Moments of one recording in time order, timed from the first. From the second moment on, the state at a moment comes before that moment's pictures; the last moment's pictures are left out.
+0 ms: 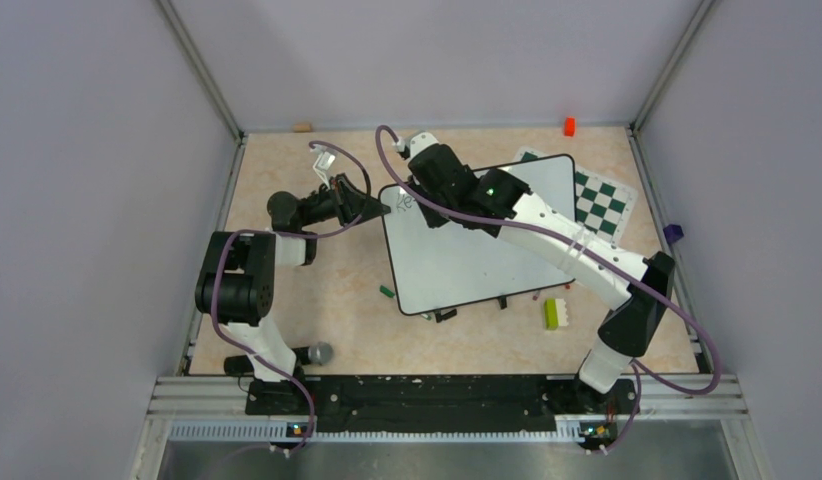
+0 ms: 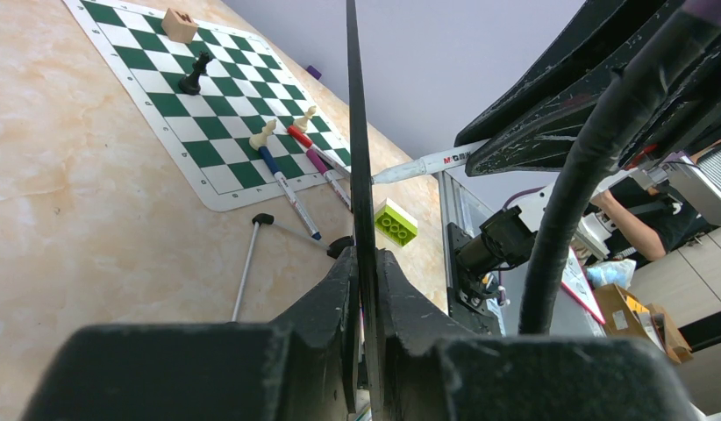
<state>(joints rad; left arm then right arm) -0.07 1.78 0.76 1.49 1.24 -1.11 0.93 1.69 1.78 -0.86 0.35 0.18</state>
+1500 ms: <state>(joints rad) -0.07 1.78 0.76 1.49 1.24 -1.11 0.93 1.69 1.78 -0.78 0.37 0.16</state>
